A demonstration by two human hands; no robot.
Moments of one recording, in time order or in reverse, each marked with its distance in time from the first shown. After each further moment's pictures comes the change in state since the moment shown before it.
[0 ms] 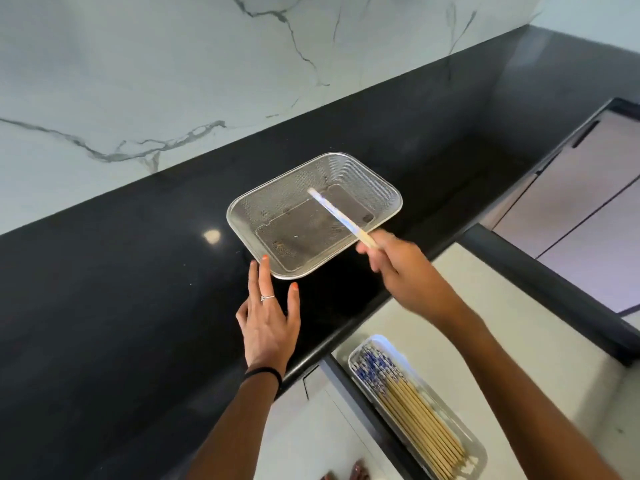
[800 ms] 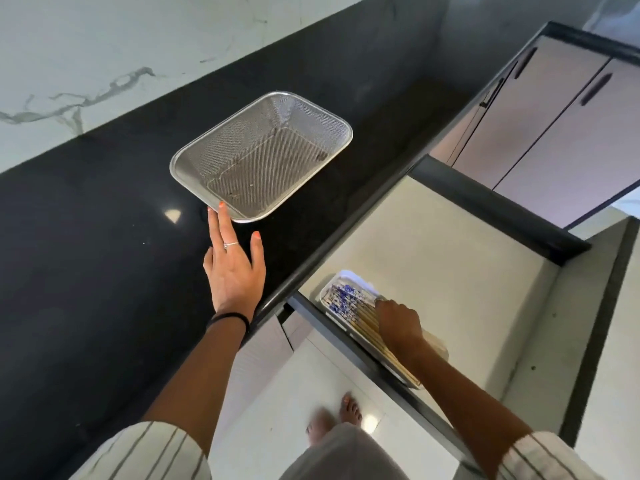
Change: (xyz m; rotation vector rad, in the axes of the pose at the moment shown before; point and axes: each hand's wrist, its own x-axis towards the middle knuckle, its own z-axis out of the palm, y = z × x) left_hand -0.008 -0.004 -0.001 -0.024 -0.019 0.125; right_hand -0.161 0.120 0.114 -0.744 -0.398 0.622
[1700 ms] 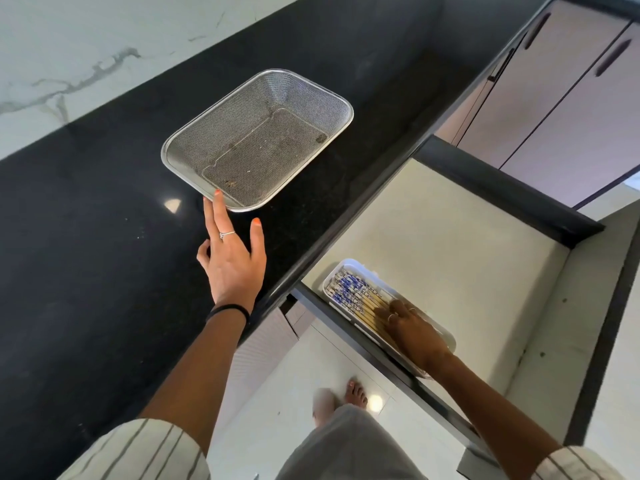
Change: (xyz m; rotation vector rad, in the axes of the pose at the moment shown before) left_hand 0.005 0.001 0.001 0.017 -0.013 -0.021; right_hand -0.014 0.040 0.050 0.203 -0.038 -0.301
